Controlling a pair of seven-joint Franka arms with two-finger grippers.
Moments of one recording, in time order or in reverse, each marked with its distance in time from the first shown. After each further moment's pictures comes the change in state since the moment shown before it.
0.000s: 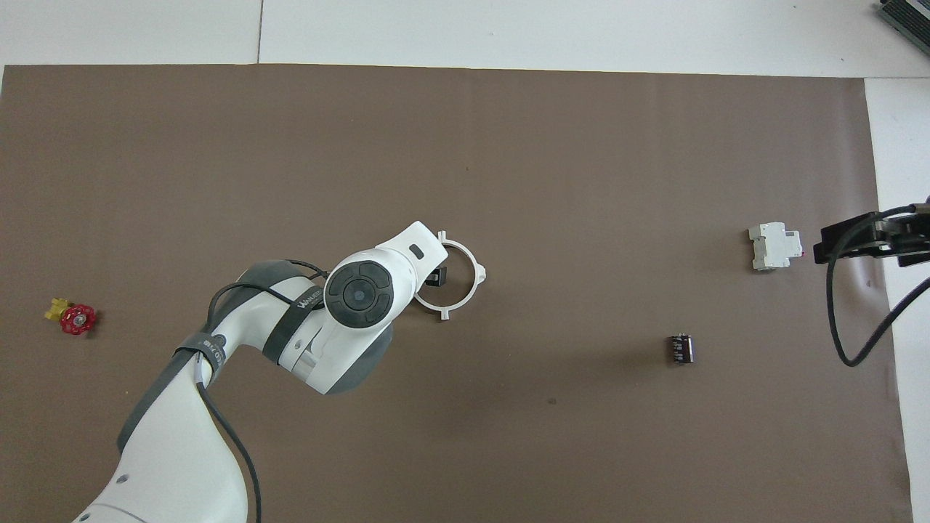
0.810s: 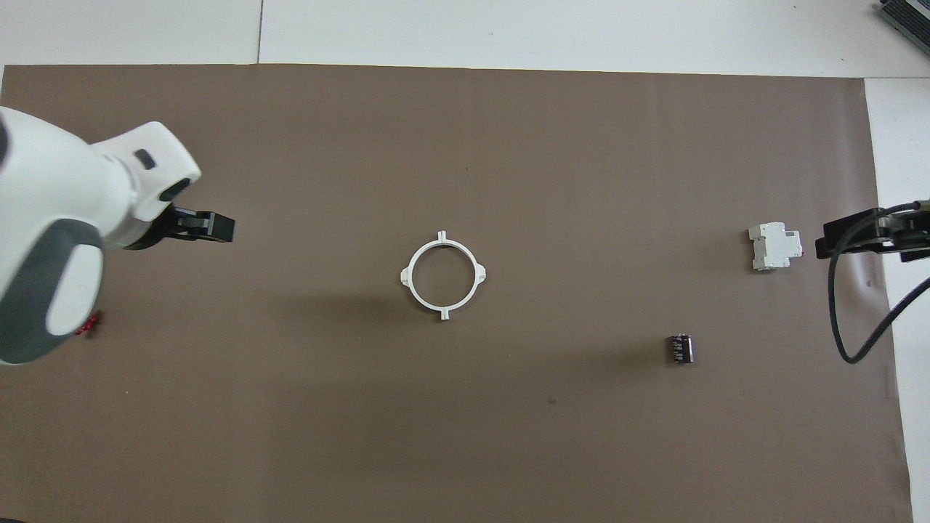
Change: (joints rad) left arm 0.412 -0.317 0.032 0.236 -0.077 -0.693 0.593; right arm 0.000 -0.002 0.000 0.000 -0.017 0.018 0.000
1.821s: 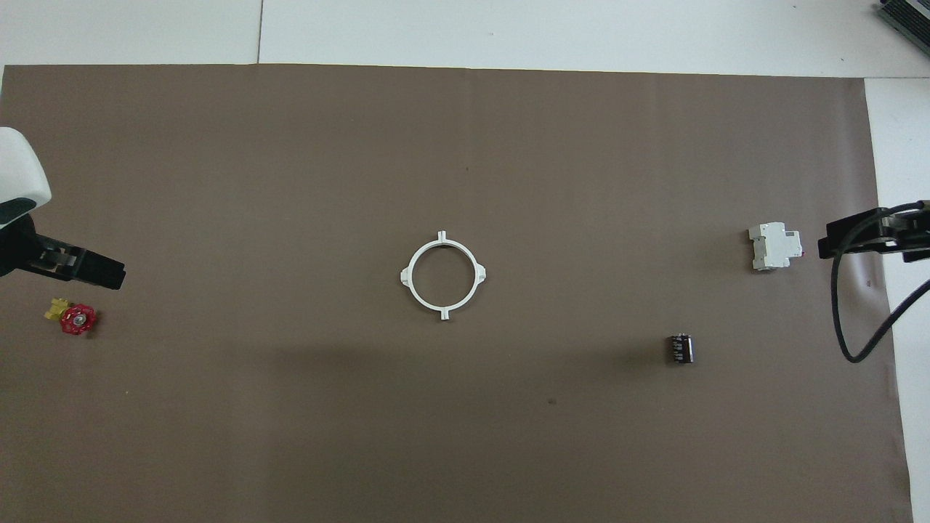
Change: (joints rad) left arm 0.139 -0.057 -0.069 0.164 -0.024 -0.355 0.220; right arm -0.001 0.000 -0.004 0.000 0.001 0.000 0.000
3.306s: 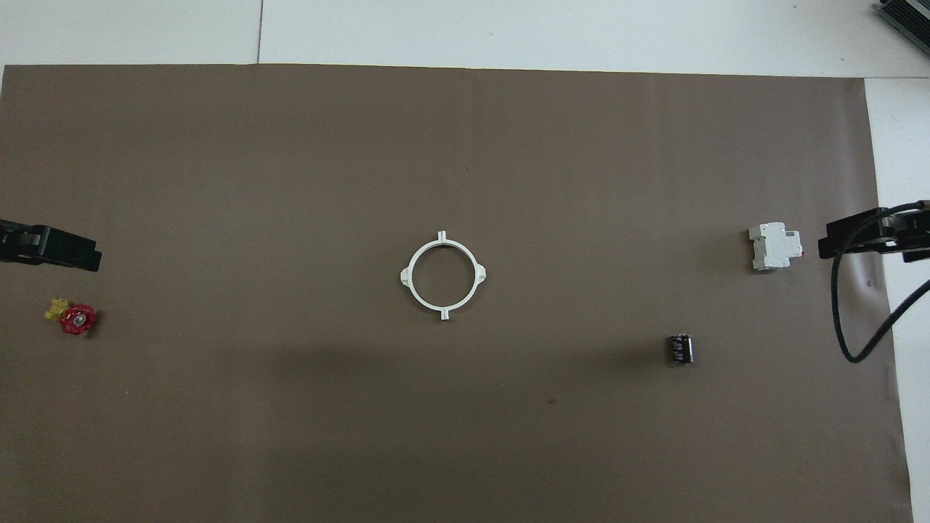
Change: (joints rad) left arm -0.055 0.006 0.091 0.029 -0.031 0.013 -0.105; right arm 0.000 0.000 0.000 0.000 0.000 0.000 0.000
